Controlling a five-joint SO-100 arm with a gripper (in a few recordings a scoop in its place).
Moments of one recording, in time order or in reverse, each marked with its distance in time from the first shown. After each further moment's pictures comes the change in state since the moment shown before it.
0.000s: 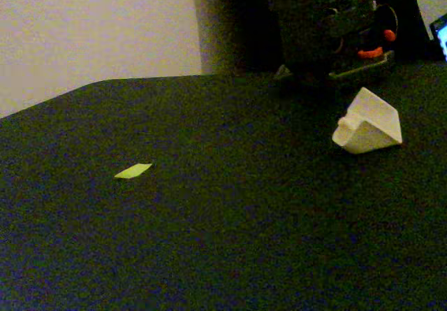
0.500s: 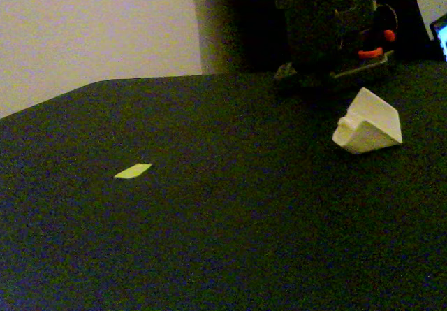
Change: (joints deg) arm -6.2 -32.5 -21.9 5.8 -3.3
